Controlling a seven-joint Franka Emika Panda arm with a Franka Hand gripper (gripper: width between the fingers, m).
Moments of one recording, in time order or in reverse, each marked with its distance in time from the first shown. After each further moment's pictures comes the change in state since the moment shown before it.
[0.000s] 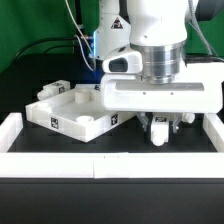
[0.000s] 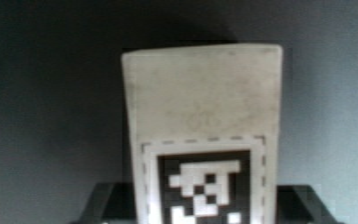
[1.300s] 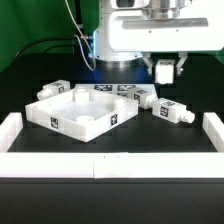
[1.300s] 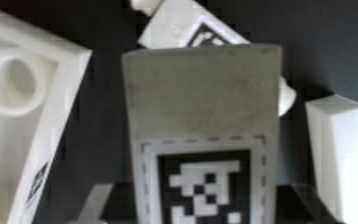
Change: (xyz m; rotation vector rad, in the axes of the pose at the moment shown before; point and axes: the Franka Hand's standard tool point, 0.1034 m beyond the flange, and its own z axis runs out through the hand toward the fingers) arm -0.075 -0.016 -0.083 -0.001 0.054 0.025
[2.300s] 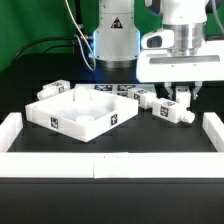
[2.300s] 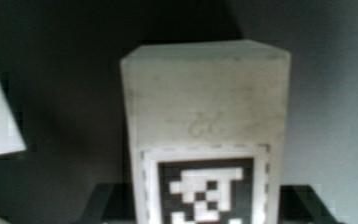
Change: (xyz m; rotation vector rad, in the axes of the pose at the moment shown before) arm -0.101 -0.015 0.092 0.006 0.029 -0.091
